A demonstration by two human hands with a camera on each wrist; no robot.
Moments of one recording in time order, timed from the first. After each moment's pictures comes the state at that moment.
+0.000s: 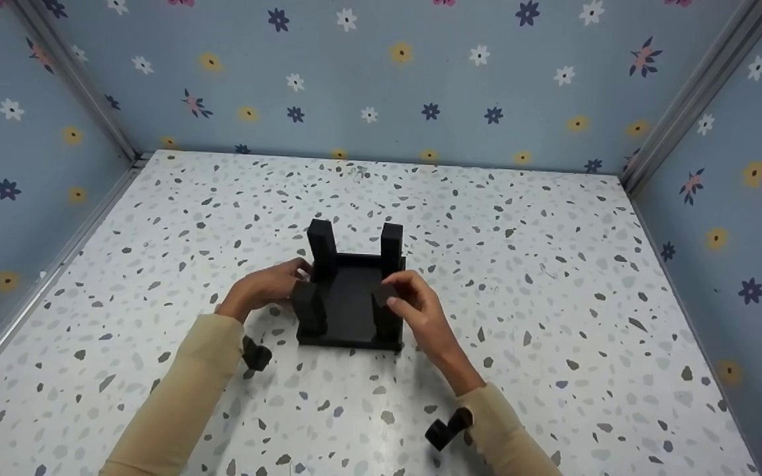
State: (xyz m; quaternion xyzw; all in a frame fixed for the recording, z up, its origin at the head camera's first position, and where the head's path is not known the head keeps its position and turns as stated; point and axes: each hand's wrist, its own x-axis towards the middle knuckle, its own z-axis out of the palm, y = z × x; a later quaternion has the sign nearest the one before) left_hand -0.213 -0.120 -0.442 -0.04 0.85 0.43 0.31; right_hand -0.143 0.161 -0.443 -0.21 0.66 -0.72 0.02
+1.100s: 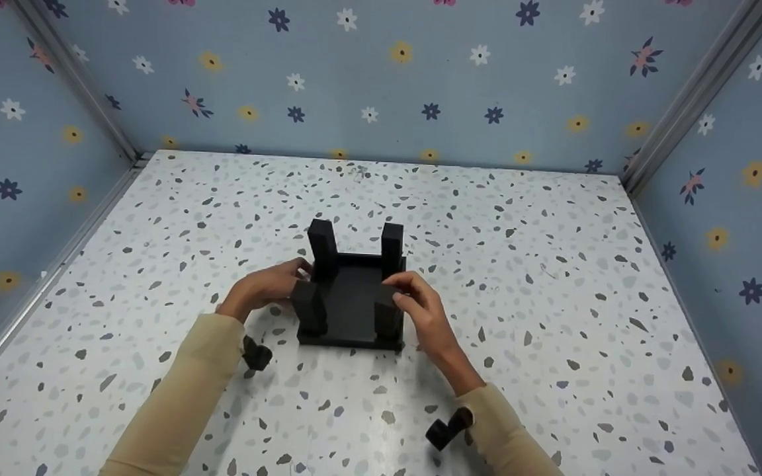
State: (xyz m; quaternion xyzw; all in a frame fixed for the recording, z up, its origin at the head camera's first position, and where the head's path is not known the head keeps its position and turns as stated) left_hand -0.213 -0.121 -0.441 -0.05 0.84 0.43 0.32; right_hand -0.145 0.163 -0.445 -0.22 0.65 -0.73 0.02
